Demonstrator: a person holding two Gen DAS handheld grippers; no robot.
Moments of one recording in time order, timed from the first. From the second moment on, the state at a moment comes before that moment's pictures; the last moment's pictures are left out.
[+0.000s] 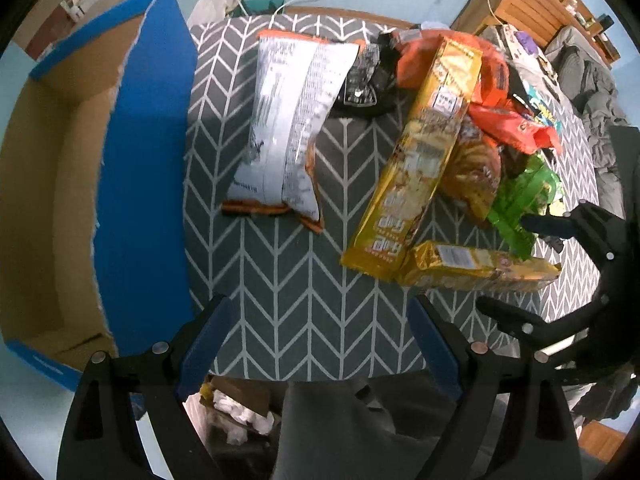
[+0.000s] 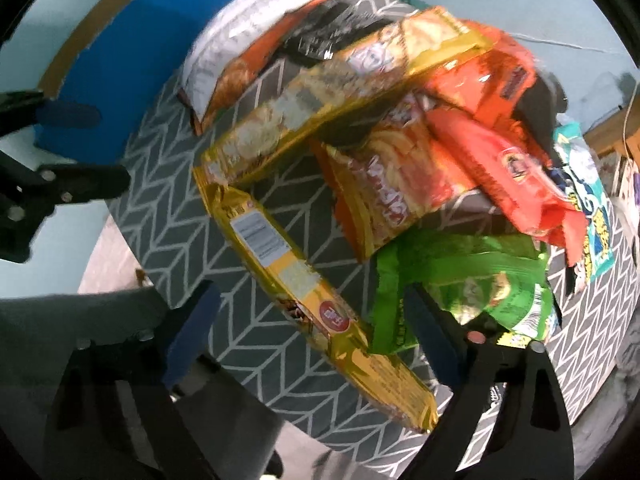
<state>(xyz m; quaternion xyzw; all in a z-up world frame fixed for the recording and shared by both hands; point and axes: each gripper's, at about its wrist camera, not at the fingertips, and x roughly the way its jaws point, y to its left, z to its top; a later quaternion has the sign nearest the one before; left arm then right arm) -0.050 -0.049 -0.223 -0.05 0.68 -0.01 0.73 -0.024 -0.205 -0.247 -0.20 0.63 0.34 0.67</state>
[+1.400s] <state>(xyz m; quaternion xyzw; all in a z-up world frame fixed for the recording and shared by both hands) 0.044 -0.036 -0.227 -0.04 0.68 0.00 0.73 -0.043 -0.259 -0.224 0.02 0.60 0.25 0.75</state>
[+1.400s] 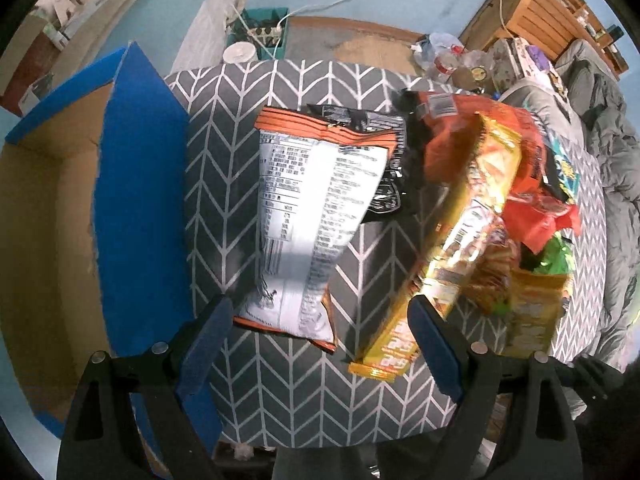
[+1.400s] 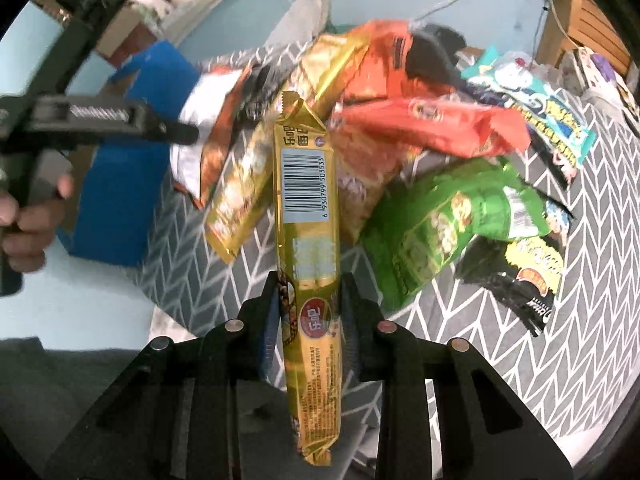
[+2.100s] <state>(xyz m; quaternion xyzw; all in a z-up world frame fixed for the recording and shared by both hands) 0.089 -0.035 -0.278 0.00 0.71 -0.01 0.71 0.019 -0.253 -0.201 0.08 0.58 0.18 0.79</state>
